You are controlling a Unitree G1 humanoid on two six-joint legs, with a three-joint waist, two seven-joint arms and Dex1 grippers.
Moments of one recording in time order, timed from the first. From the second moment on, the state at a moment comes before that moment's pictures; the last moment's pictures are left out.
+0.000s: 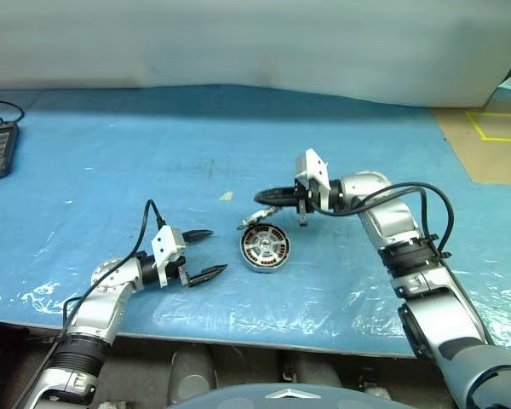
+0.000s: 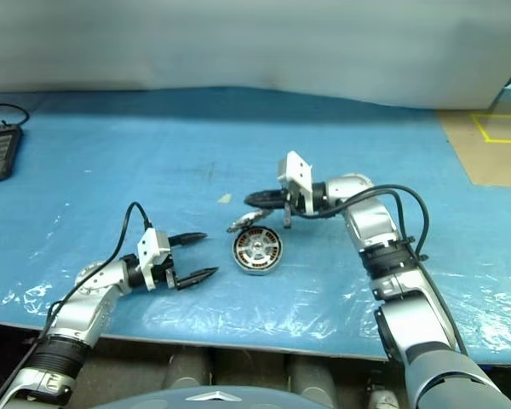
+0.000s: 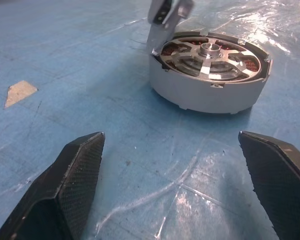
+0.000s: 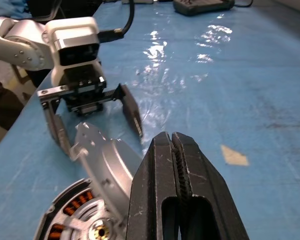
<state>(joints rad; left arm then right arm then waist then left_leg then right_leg) -0.12 0.47 -0.08 0.22 -0.30 -0.16 -1.08 -0.64 -0.44 0.22 0.24 0.25 0.23 1.30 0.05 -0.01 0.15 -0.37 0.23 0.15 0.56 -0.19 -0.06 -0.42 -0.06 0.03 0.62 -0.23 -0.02</state>
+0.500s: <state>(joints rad) -0.14 0.47 -0.07 0.26 -0.30 -0.18 -1.09 -0.49 -0.49 0.32 0.13 0.17 0.18 1.29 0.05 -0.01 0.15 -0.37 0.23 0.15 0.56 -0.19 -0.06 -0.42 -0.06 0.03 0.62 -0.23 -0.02</state>
